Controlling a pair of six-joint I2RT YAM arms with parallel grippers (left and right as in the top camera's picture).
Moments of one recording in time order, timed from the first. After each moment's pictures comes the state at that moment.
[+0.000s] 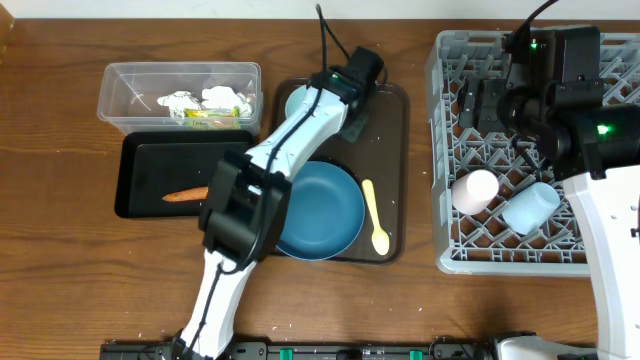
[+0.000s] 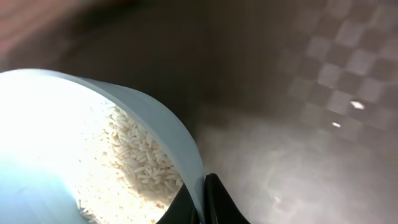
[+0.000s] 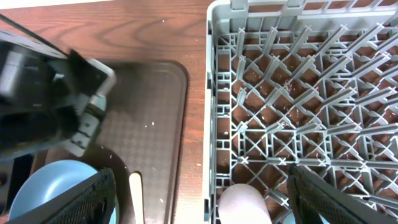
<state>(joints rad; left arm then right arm) -0.54 2.28 1.94 -0.91 -0.17 0.01 0.15 1.45 1.64 -1.05 -0.01 0.20</state>
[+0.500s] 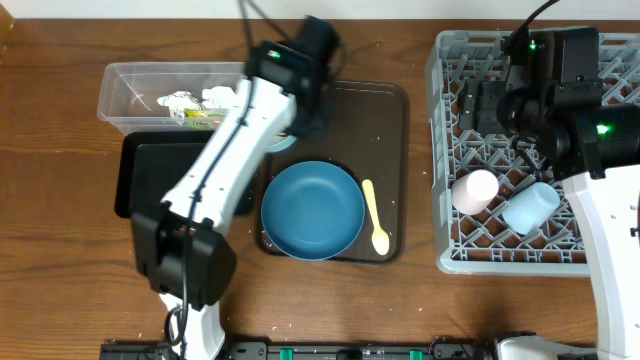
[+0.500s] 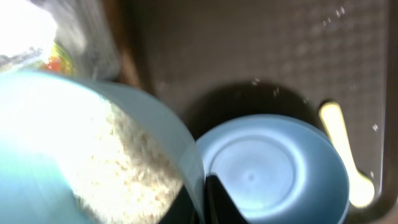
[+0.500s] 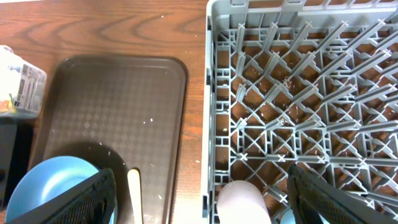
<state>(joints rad) -0.41 1.97 1.94 -1.35 -0.06 -0.14 0.15 1.45 1.64 -1.06 -0.01 0.19</state>
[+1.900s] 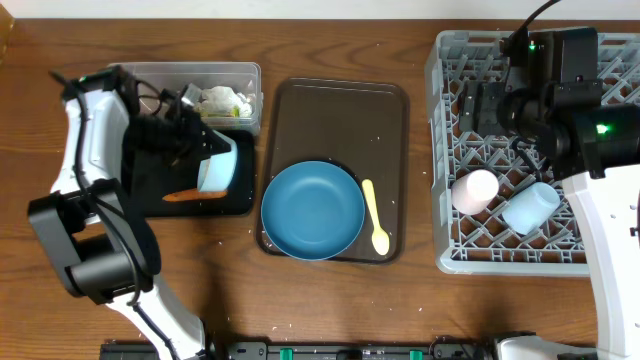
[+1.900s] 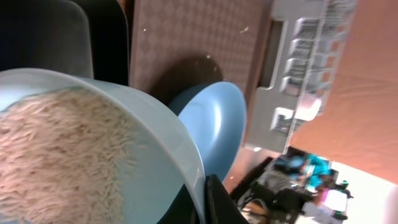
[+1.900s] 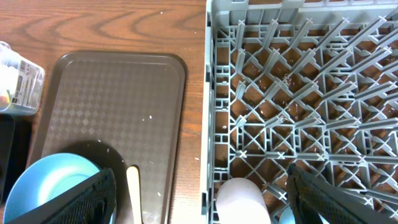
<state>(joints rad) 0.30 1.97 1.57 -1.37 0.90 0.24 0.15 1.46 1.64 -1.07 -0.01 0.19</state>
